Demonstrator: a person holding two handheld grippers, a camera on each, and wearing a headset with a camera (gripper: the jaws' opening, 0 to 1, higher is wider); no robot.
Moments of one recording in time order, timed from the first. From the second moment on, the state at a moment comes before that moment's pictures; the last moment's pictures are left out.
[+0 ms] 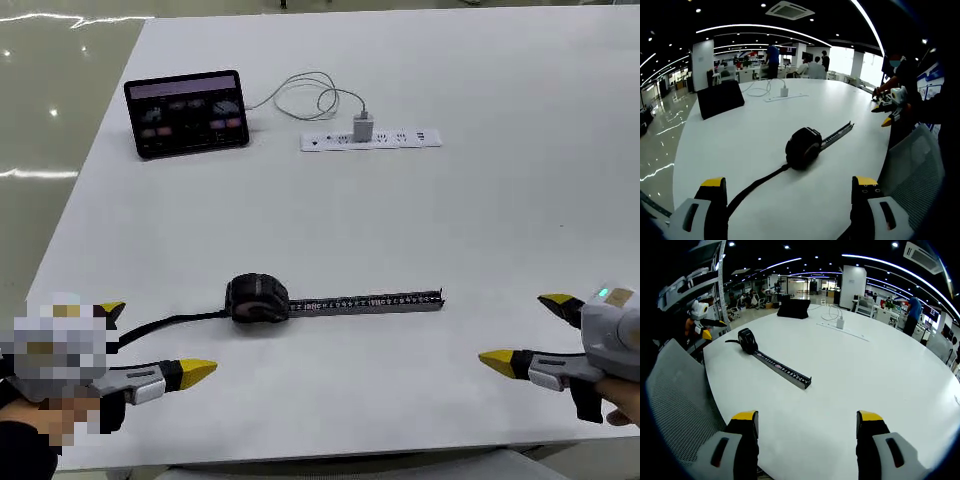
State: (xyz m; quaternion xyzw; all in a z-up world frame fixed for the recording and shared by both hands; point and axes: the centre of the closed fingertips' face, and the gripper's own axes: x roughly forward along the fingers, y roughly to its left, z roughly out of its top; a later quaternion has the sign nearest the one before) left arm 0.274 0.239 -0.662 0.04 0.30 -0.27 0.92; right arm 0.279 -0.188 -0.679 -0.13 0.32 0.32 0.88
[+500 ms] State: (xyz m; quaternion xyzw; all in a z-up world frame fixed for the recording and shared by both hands) left arm 0.259 0.245 -0.661 0.04 0.32 -0.25 0.91; right arm 0.260 -0.194 -0.674 -0.14 0.33 0.32 0.88
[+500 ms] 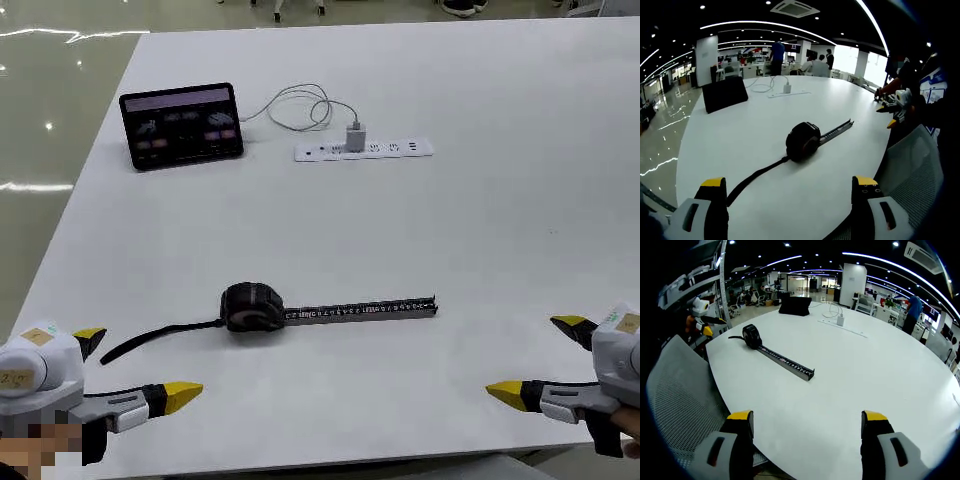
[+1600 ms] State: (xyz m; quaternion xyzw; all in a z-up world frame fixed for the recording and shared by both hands) left arm 0.258 0.239 -0.656 0.04 0.32 -0.26 0.91; right arm 0.239 -0.197 -0.680 -0.12 0.34 0.32 0.87
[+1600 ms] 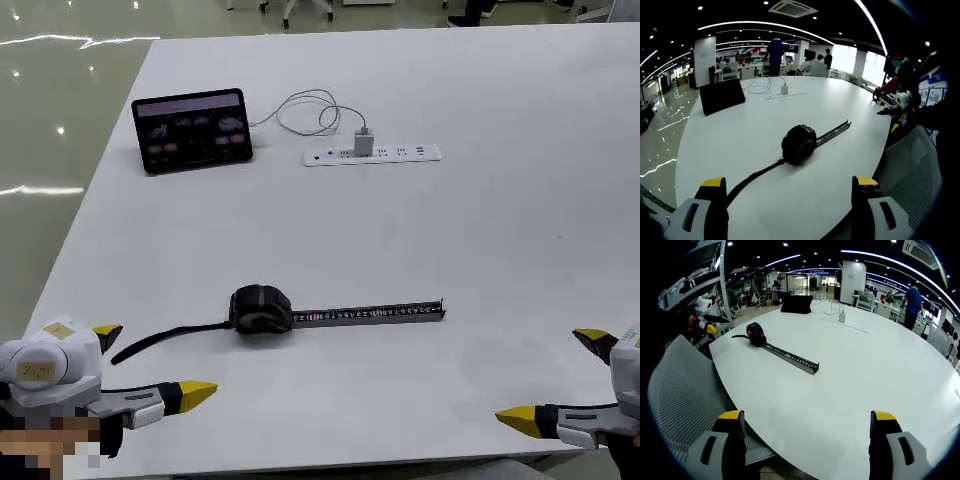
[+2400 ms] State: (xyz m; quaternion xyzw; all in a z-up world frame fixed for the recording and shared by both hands) left arm 0.276 0.215 -0.658 0.02 0.32 -0.24 0.92; right arm 0.253 -0.199 -0.669 -0.14 0.33 0.33 0.87
